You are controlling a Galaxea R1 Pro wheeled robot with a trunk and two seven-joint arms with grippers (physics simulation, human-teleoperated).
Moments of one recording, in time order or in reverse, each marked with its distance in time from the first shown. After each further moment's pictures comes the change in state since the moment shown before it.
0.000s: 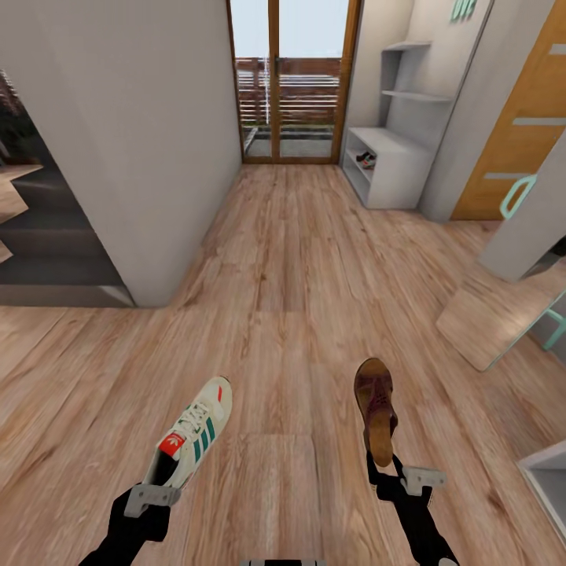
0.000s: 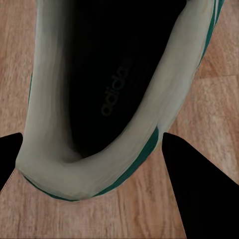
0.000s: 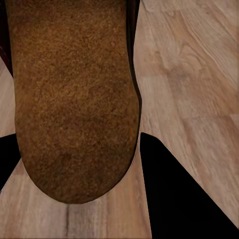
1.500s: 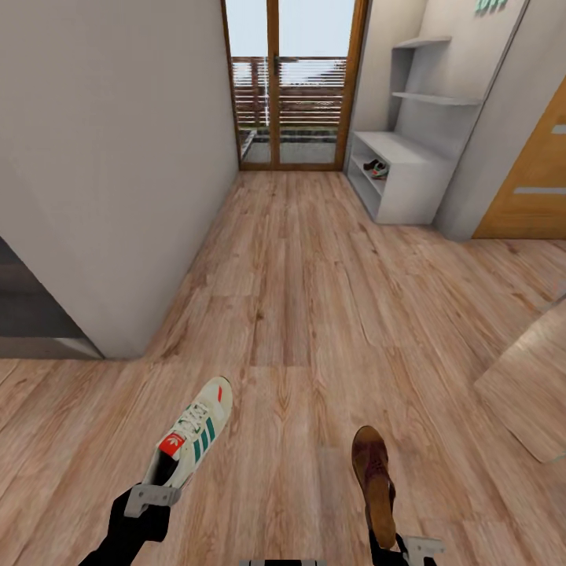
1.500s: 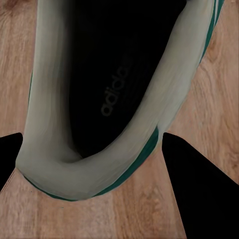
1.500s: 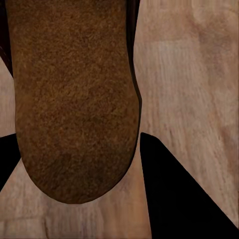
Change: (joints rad) left arm 0.000 0.000 0.000 0.000 0.000 0.000 0.000; right arm 0.001 -0.003 -0.001 0.374 0.005 -0.003 -0.003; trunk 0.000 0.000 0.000
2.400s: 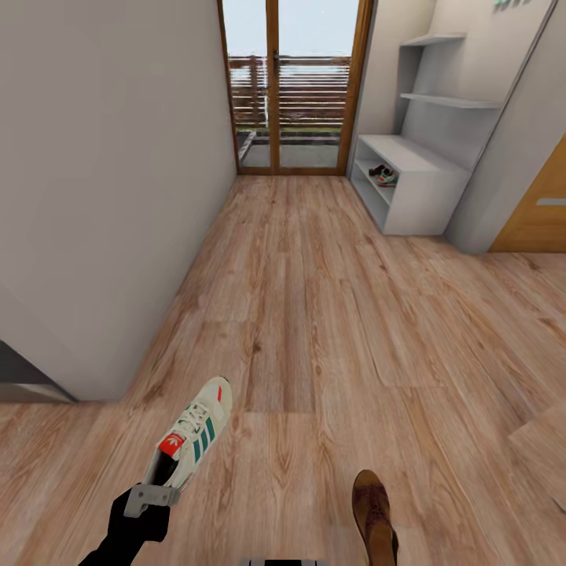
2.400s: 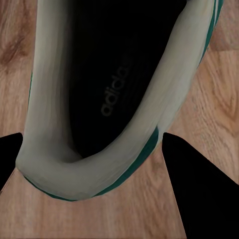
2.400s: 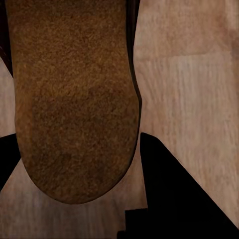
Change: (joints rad) left arm 0.000 0.000 0.001 0.000 0.000 0.000 0.000; right arm 0.000 0.001 0.003 0.210 0.002 -0.005 0.001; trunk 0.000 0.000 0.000
